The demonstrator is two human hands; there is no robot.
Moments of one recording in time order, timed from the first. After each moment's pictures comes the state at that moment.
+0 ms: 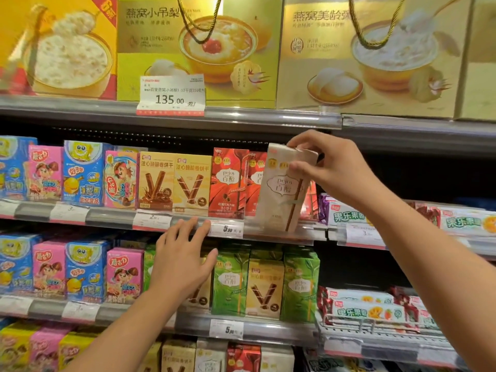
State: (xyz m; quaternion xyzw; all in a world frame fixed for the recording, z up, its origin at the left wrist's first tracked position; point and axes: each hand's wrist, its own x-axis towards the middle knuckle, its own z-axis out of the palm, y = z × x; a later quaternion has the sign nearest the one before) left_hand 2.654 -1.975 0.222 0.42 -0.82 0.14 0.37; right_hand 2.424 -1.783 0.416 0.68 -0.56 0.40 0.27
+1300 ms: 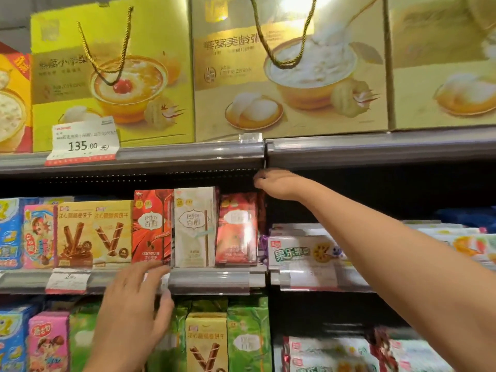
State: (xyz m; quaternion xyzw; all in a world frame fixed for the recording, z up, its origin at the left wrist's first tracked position) left_hand 2.577 -1.905 0.259 0.40 -0.77 0.20 0.45; right_hand 2.269 -1.874 0.474 0.65 -0.72 0.22 0.10
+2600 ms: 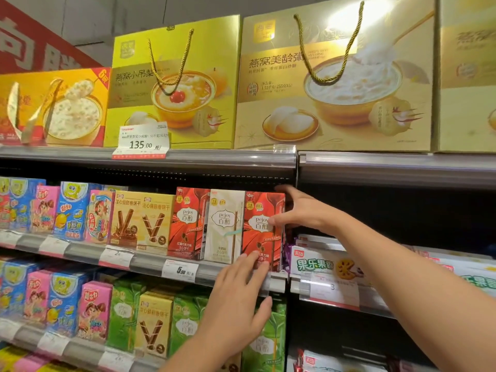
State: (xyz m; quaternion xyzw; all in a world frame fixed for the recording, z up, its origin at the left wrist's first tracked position) left_hand 2.473 -1.873 0.248 0.33 -0.86 0.14 0.37; right_hand 2.261 -1.867 0.435 0.73 -0.58 0.34 -0.11
